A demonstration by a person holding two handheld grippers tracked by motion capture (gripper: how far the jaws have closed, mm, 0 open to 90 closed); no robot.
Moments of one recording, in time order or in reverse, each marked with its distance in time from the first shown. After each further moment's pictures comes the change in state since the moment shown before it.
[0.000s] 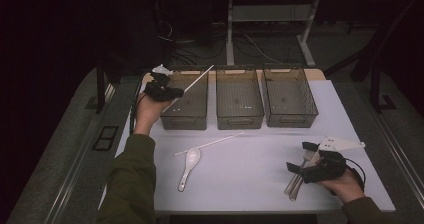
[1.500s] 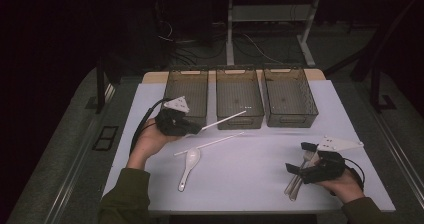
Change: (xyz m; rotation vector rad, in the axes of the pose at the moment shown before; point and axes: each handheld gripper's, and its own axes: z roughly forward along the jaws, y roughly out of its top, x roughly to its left) left arm -0.091 -0.037 -0.022 0.067 -0.334 0.285; right arm 0.002 0.001 0.002 0.012 0.012 -0.010
